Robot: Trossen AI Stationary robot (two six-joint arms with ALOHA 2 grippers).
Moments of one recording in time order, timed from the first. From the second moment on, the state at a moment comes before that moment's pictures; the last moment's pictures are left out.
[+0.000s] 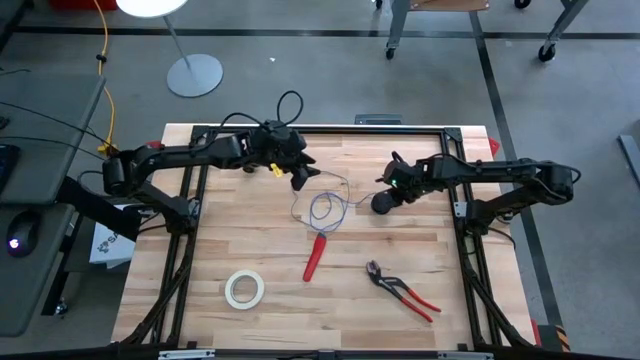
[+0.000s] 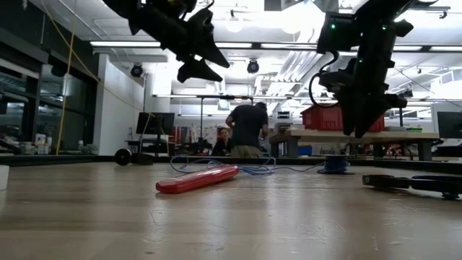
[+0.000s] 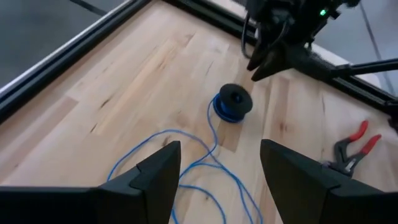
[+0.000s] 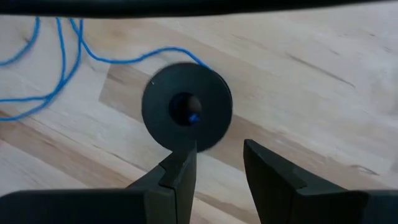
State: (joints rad) left arm 0.35 1.46 1.07 -0.18 0.17 -0.23; right arm -0.24 1.30 0.80 -0.81 0.07 0.89
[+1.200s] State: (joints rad) left arm 0.34 1.46 1.07 -0.20 0.20 -0.29; right arm -0.23 1.27 0.68 -0.89 -0.07 0.89
